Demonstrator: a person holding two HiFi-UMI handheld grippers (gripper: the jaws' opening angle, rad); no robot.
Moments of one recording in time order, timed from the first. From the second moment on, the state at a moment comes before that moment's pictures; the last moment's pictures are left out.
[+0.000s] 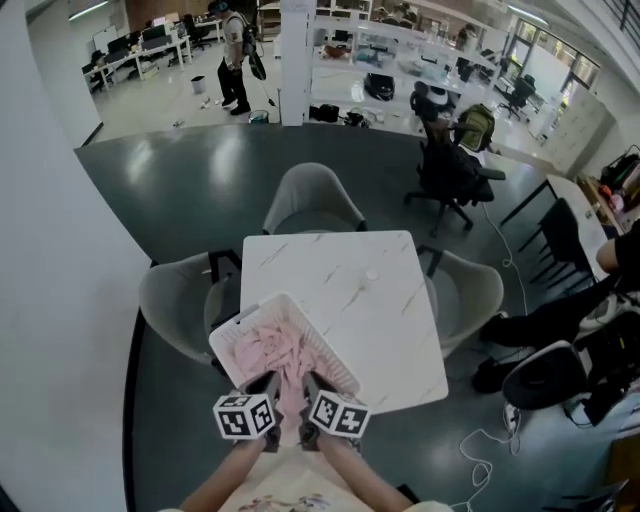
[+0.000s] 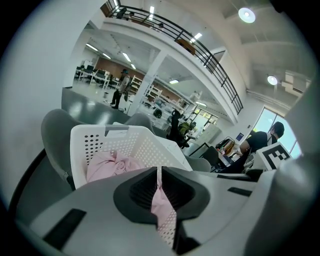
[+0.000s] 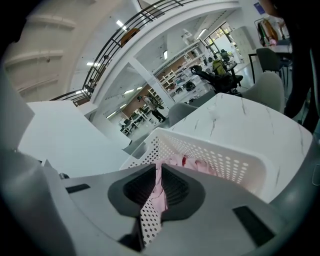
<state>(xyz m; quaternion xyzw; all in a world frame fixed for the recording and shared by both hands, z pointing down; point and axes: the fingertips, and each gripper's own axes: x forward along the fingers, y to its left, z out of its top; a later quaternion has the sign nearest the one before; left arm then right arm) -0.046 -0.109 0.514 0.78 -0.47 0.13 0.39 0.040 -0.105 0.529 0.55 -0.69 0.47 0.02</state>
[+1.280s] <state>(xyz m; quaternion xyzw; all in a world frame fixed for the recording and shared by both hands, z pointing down) -0.052 -0.014 0.518 0.81 -0.43 0.16 0.36 0.006 -0.027 0.531 0.54 -0.75 0.37 0.08</state>
